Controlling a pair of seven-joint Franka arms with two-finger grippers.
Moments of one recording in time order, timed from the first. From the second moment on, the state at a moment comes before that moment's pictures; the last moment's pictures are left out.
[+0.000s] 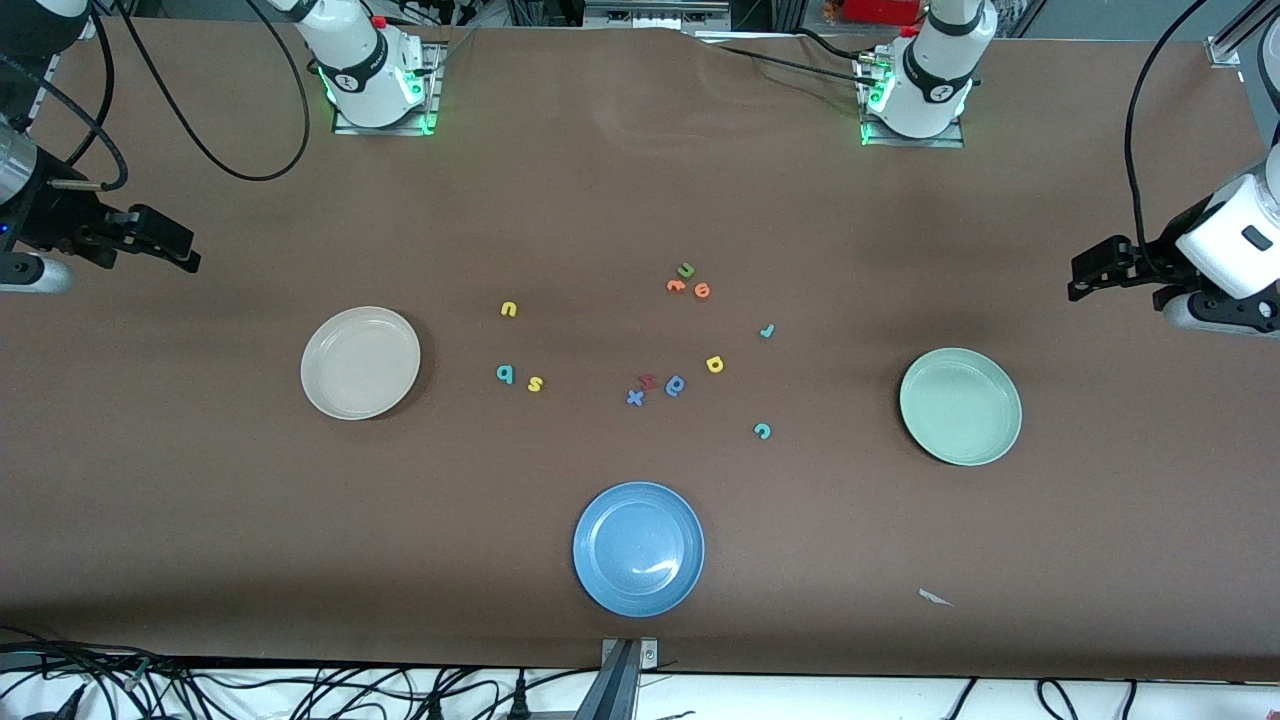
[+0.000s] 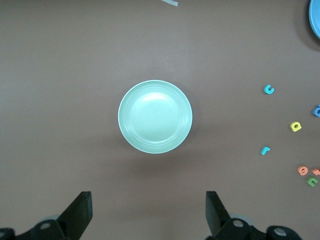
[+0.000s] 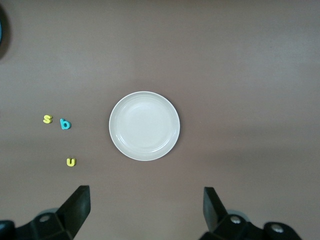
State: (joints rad) left arm 0.06 0.09 -0.06 -1.59 -0.01 1.65 0.10; right arm 0.00 0.04 0.01 -1.61 0.02 1.63 0.06
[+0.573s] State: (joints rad) left arm 0.06 0.09 -0.06 -1.59 -0.01 1.65 0.10; right arm 0.00 0.04 0.01 -1.61 0.02 1.63 0.06
